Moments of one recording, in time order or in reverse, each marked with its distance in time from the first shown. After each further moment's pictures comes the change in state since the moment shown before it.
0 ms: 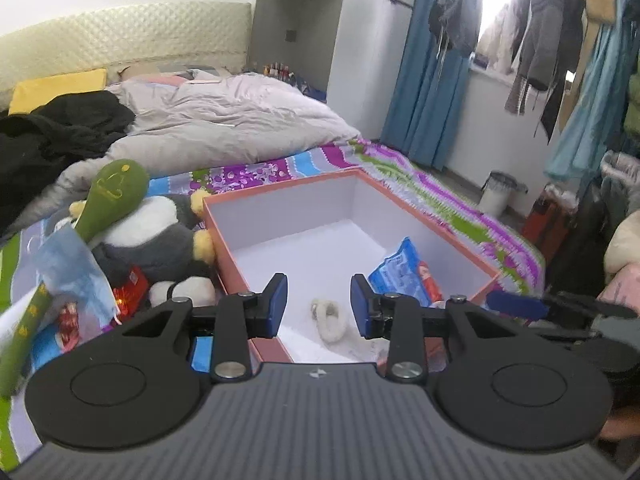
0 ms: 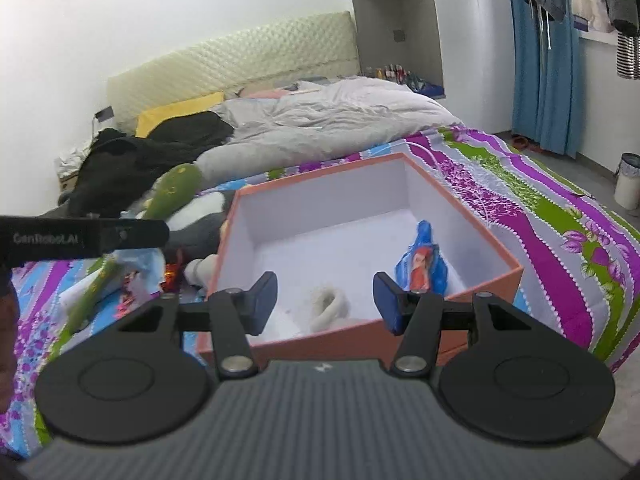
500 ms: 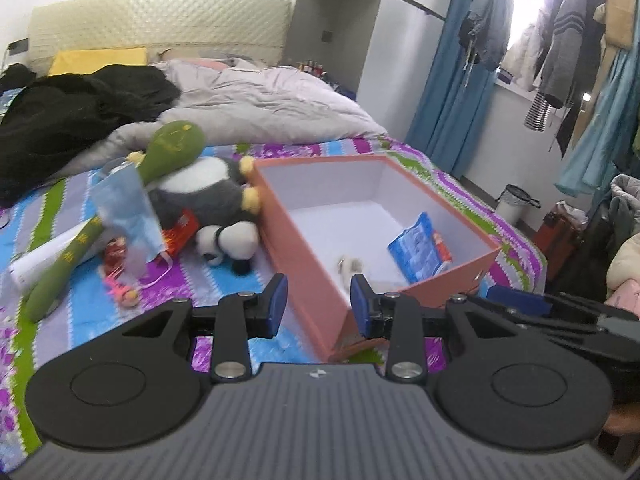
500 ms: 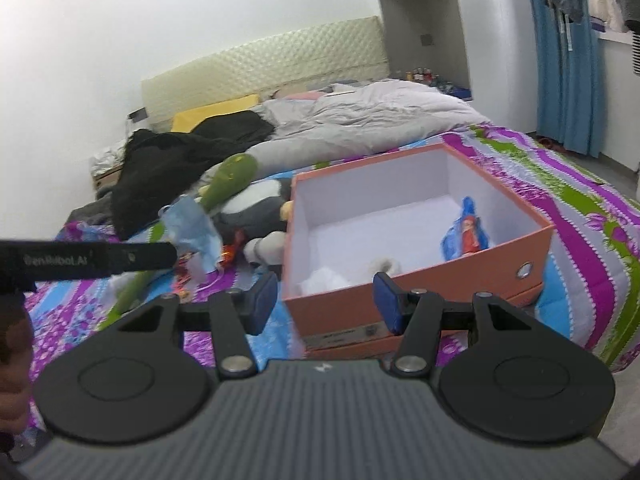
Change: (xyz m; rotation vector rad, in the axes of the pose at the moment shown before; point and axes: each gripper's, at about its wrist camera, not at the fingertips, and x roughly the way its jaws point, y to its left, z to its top) left arm -0.083 0.028 -0.063 -0.092 0.006 0.062; right arm -0.043 0.049 -0.034 -0.021 0.004 0.095
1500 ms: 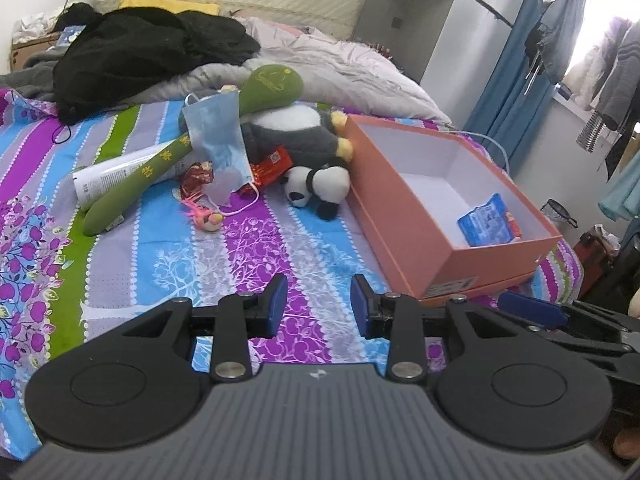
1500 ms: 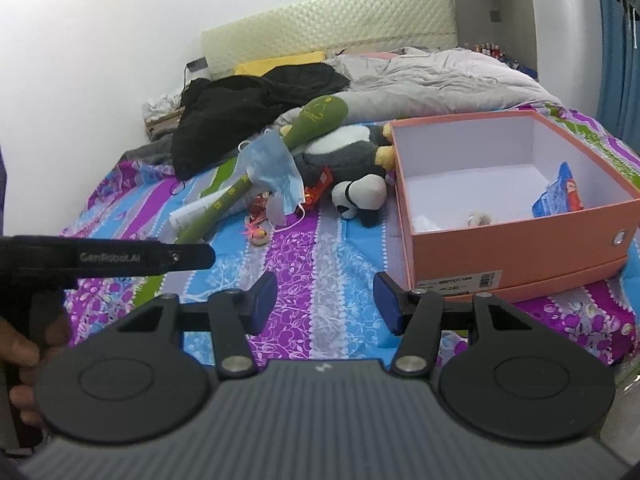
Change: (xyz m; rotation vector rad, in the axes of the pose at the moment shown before) left arm -0.006 0.091 -0.055 -0.168 0.066 0.108; right arm 0.027 0.076 -0.037 -0.093 0.119 0.126
